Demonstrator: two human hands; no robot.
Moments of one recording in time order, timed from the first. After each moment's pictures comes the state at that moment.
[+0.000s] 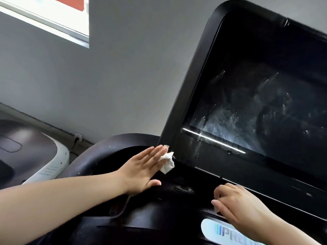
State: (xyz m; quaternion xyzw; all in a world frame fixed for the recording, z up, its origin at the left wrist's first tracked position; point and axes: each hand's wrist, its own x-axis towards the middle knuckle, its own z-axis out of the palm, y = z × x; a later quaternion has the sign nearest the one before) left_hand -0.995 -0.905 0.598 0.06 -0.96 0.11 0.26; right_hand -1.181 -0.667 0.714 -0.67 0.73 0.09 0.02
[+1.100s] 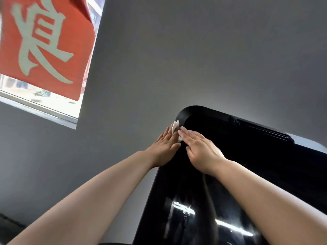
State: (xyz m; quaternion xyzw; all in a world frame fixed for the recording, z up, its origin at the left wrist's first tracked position) left_hand -1.140 -1.010 0.883 0.15 -0.93 -0.17 0.30; right_hand -1.228 -0.886 0.933 -0.64 0.73 -0.06 -0.22
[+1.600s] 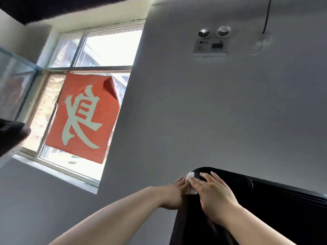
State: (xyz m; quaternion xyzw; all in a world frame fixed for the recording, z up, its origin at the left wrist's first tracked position) left_hand -1.137 -1.013 0.970 0.22 -0.96 -0.08 0.16; right_hand -1.246 -0.908 0.988 -0.63 0.72 0.01 -0.31
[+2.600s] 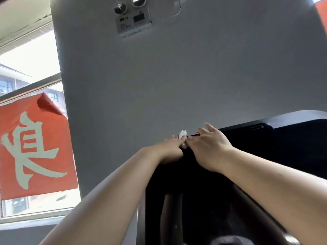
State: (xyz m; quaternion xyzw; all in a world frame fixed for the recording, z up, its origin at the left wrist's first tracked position) left_hand -1.260 -0.974 1.035 0.21 -0.97 0.01 0.13; right_hand -1.338 -0.863 1.009 -0.50 0.78 0.02 -0.36
